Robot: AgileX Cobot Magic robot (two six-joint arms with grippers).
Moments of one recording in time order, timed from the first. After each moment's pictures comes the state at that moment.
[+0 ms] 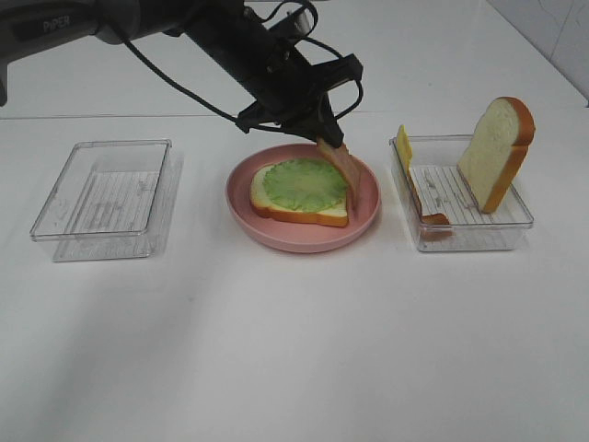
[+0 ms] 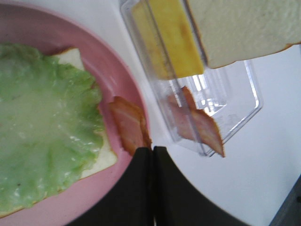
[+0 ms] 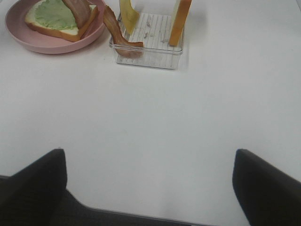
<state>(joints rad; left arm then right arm) -0.47 2.46 -2.22 -0.66 1.00 0.02 -0.01 0.00 -0.45 0.09 1.10 -0.08</state>
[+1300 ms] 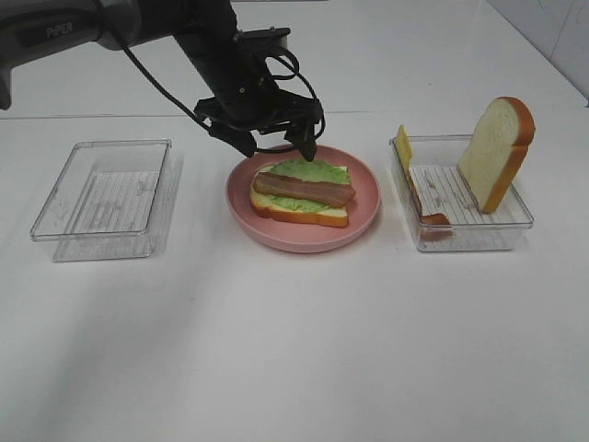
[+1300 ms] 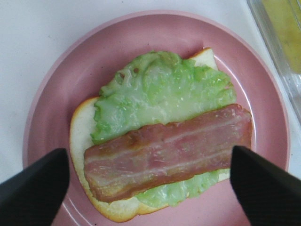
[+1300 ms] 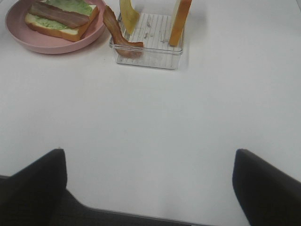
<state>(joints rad) -0.47 2.47 -2.22 -0.28 0.98 0.01 -0.01 0.00 -0.45 0.09 1.10 -0.08</state>
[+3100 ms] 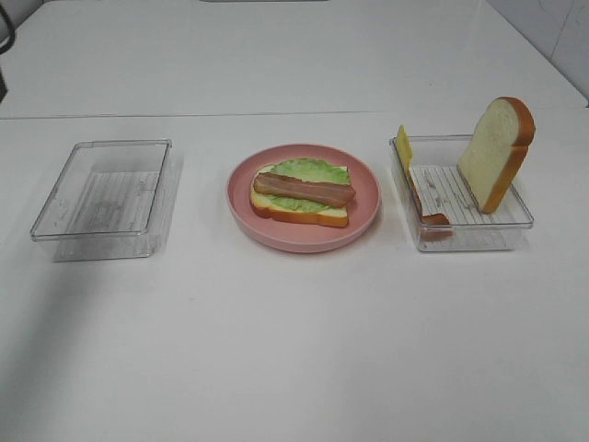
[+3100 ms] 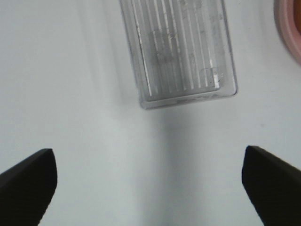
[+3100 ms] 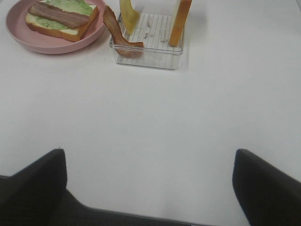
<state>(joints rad) -0.03 1.57 -1.45 -0.04 1.21 0.01 -0.01 0.00 -0.45 0.09 1.10 -0.08</state>
